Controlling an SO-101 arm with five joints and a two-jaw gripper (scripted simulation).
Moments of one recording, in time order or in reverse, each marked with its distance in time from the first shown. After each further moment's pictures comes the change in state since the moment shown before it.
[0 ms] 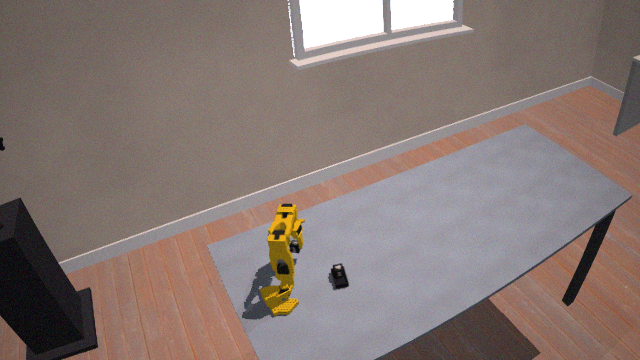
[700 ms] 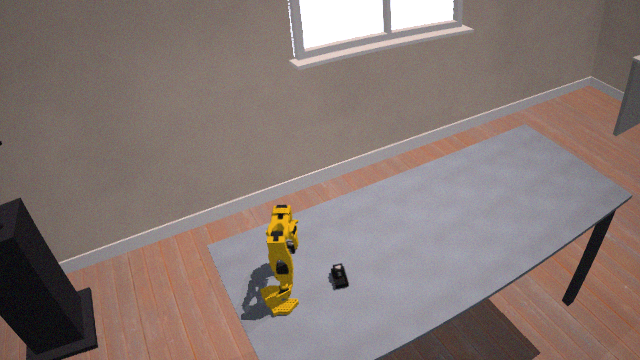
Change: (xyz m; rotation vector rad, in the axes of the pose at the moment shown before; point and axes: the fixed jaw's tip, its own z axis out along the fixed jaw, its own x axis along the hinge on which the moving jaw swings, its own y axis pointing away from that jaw) arm 0.008 0.014 0.000 0.000 -0.008 -0.068
